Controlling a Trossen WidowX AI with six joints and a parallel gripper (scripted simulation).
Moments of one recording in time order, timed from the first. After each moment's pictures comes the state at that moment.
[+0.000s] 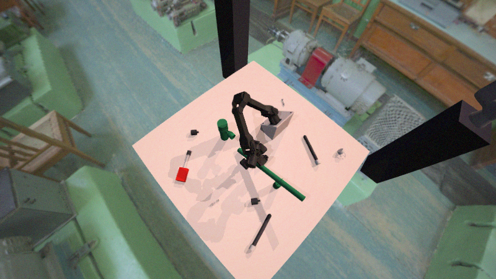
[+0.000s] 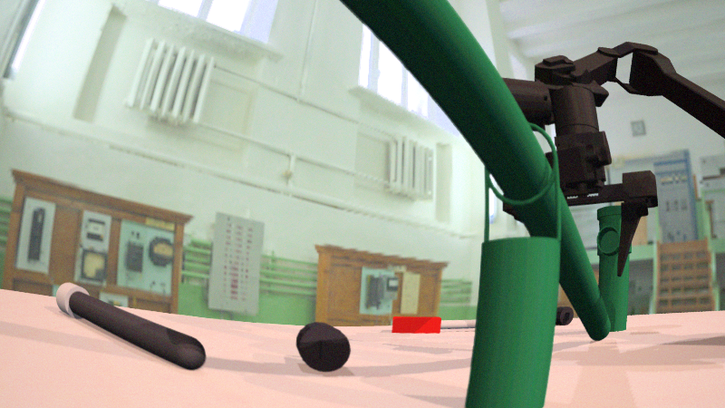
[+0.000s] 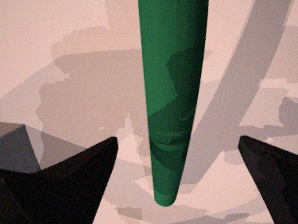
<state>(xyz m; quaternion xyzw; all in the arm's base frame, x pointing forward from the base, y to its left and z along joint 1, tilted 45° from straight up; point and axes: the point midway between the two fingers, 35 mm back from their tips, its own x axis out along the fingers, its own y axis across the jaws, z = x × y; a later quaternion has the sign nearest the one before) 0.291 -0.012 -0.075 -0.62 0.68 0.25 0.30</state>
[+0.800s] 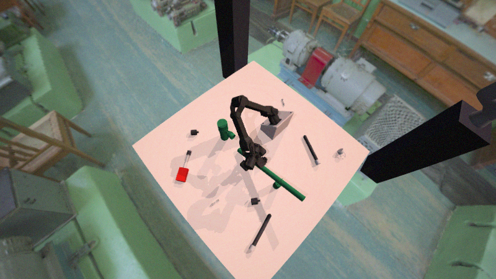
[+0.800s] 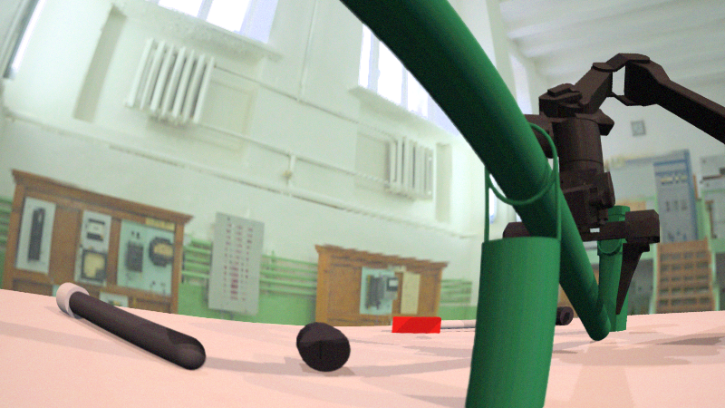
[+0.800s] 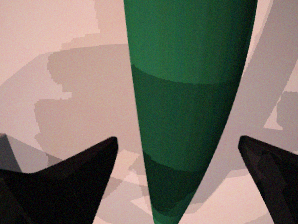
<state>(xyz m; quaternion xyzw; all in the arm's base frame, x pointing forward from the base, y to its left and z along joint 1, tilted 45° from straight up) 0.288 -0.040 -0.102 -0.62 0.68 0.25 0.29</state>
